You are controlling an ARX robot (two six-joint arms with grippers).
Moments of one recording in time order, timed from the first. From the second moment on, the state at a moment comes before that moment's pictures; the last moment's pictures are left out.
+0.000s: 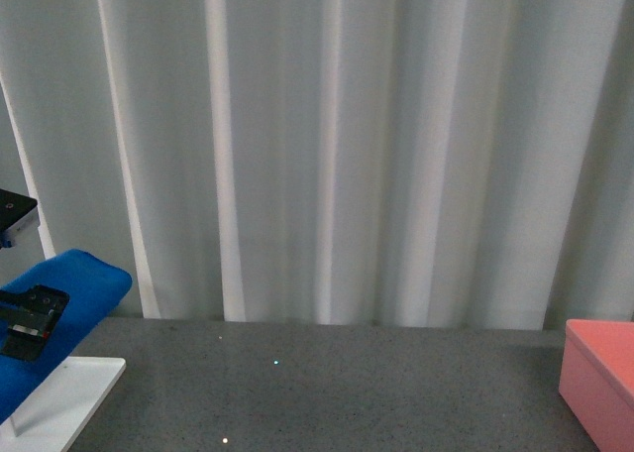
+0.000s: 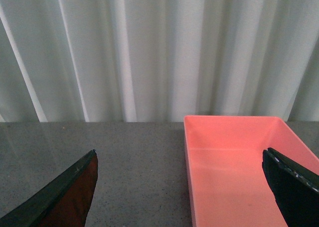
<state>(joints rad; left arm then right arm) 0.13 1.90 1.11 0.16 -0.11 0.34 0.00 0.00 0.02 0.00 0.00 -0.01</state>
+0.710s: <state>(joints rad) 0.13 1.93 1.10 0.15 -0.13 0.25 0.00 0.00 0.02 0.00 0.00 -0.01</state>
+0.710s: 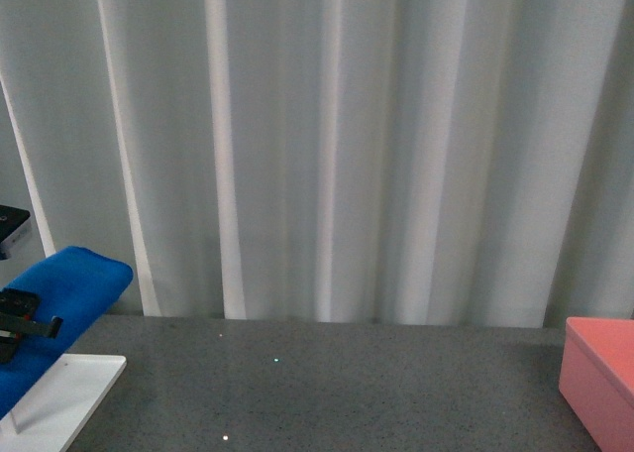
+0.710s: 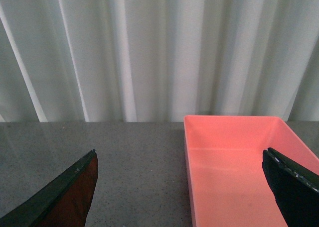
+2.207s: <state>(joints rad) -0.46 1.38 0.54 0.67 0.32 -0.24 -0.20 0.24 0.10 -0.10 -0.40 -0.06</state>
